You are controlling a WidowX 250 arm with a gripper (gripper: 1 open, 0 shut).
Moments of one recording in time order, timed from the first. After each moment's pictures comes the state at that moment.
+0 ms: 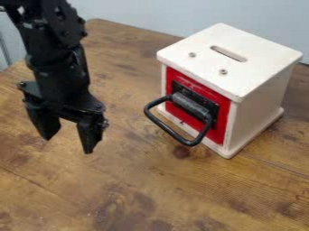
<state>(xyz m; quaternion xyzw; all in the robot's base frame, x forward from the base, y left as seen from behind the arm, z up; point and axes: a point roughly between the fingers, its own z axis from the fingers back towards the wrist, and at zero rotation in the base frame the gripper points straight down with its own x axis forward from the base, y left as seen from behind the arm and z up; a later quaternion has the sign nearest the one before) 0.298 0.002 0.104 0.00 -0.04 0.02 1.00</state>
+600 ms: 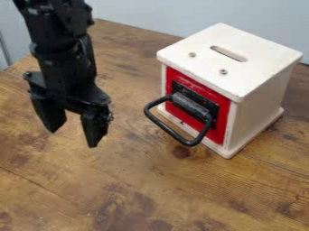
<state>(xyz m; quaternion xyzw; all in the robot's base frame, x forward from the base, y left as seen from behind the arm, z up) 0.301 0.001 0.120 0.00 -0.05 -0.01 1.00</state>
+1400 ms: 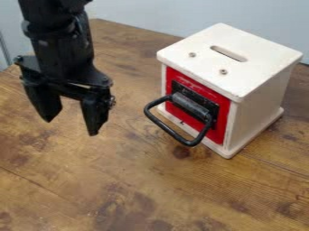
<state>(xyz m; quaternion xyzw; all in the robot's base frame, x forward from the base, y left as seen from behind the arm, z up) 0.293 -0.007 0.140 0.00 -0.05 0.03 1.00</state>
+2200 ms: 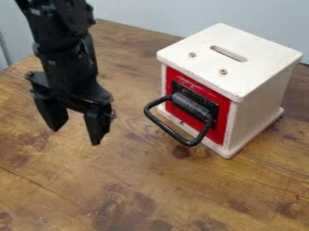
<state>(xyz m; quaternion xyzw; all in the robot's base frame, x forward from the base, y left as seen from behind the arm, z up) 0.306 0.002 0.111 0.00 -0.05 0.01 1.00</state>
